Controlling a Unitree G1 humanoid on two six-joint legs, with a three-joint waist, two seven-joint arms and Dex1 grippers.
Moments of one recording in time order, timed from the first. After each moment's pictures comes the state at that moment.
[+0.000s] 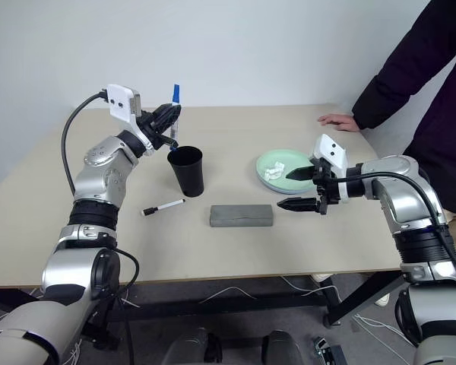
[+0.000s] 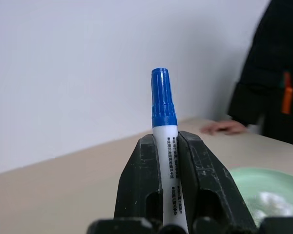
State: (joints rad) left arm -0.98 0.32 0.18 0.82 -0.24 -0.02 -0.61; right arm -0.71 -0.76 0.14 0.18 0.28 0.54 1.30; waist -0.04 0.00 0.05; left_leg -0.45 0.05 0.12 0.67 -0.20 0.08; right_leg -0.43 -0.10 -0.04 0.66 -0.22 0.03
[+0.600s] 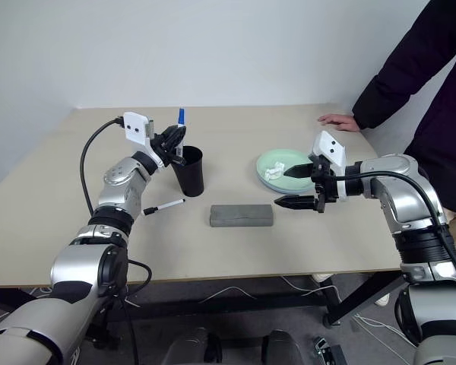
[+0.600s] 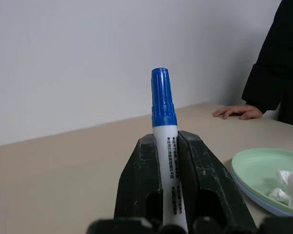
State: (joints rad) left arm -1.00 0.29 0.18 1.07 -0.21 -0.22 -0.61; right arm -0.71 -0.76 0.14 0.15 0.31 0.55 1.27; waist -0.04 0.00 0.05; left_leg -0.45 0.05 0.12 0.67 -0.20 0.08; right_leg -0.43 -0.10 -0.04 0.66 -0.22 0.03
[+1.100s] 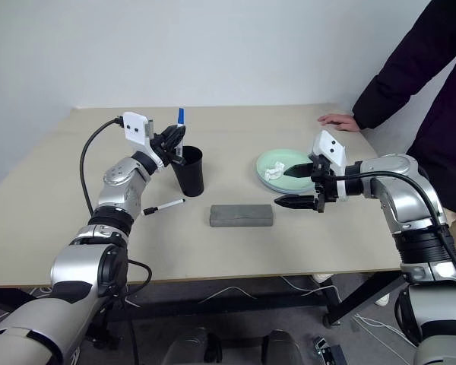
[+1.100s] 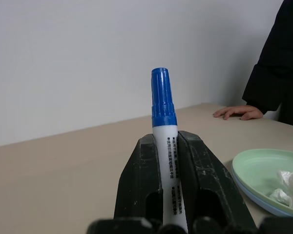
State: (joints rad) left arm -1.00 0.29 0.18 1.08 -0.21 -0.22 -0.61; right arm -0.71 -0.76 0.14 0.15 0.31 0.55 1.27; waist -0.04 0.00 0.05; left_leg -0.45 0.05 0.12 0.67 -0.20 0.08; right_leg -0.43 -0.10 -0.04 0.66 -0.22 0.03
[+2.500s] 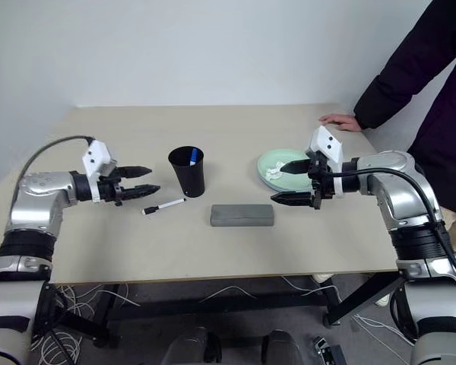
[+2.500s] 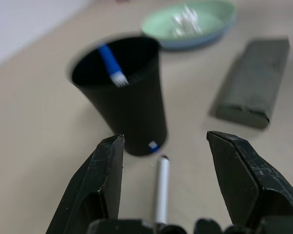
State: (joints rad) left arm -0.71 0.67 -0.03 0.73 -0.15 0.01 -1.25; right arm -0.73 -0.74 0.14 0.16 0.31 0.54 1.27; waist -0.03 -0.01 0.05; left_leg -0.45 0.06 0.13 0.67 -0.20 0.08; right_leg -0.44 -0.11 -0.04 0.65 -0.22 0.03
